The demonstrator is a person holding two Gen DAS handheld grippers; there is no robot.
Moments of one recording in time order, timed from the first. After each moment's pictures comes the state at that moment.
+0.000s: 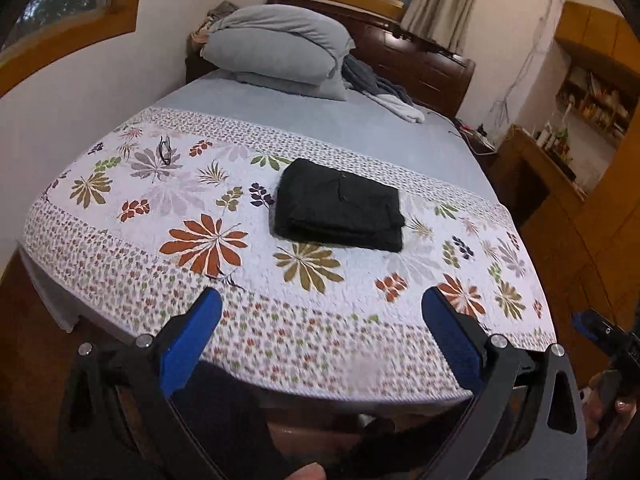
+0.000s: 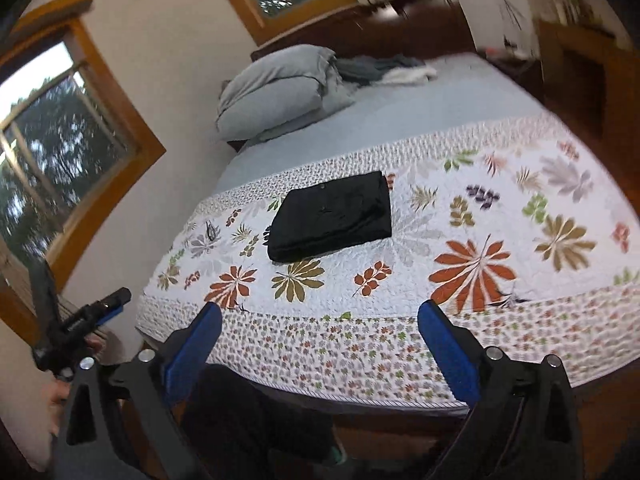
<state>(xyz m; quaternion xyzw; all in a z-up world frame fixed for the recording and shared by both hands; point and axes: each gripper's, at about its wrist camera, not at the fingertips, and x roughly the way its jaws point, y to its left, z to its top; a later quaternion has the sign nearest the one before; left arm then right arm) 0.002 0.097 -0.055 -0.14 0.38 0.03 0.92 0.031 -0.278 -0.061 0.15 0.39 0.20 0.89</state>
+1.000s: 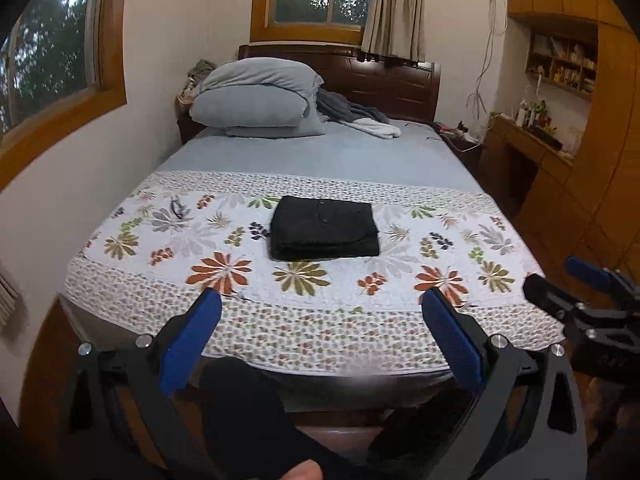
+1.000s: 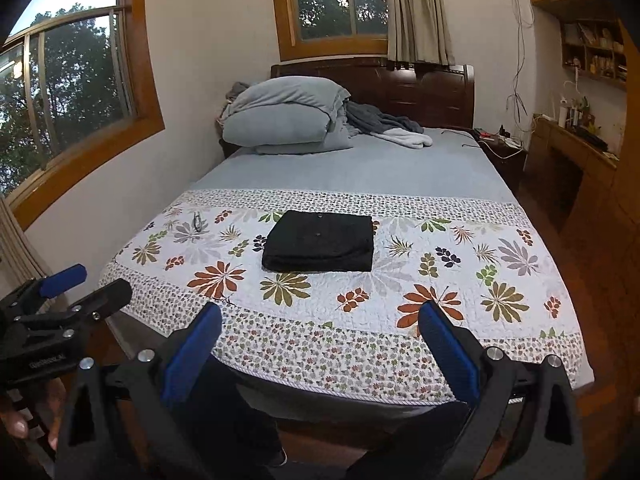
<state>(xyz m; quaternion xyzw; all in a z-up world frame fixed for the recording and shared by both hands) -0.102 0.007 0.028 -0.05 0.33 0.03 0.94 -0.068 -0.209 0.028 0.01 0.32 0.16 0.93</state>
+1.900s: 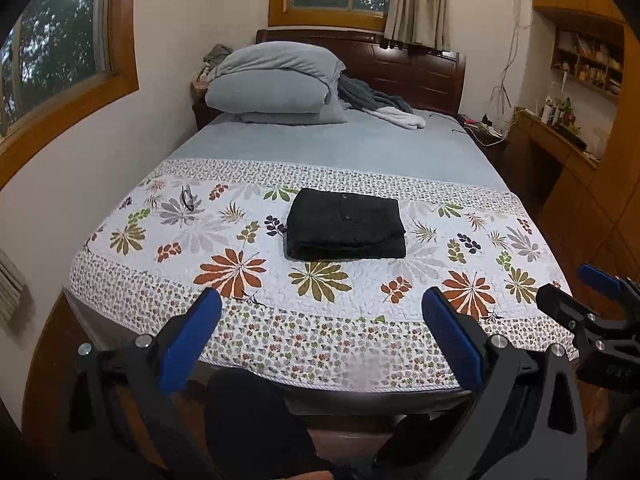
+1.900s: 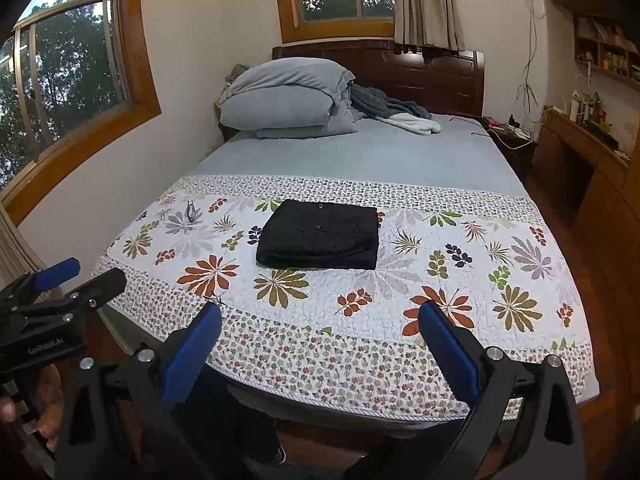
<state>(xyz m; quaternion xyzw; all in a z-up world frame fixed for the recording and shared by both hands) -0.040 0.026 0.010 -0.05 0.35 0.07 0.93 -0.006 -0.193 0.006 0.00 0.35 0.16 0.92</state>
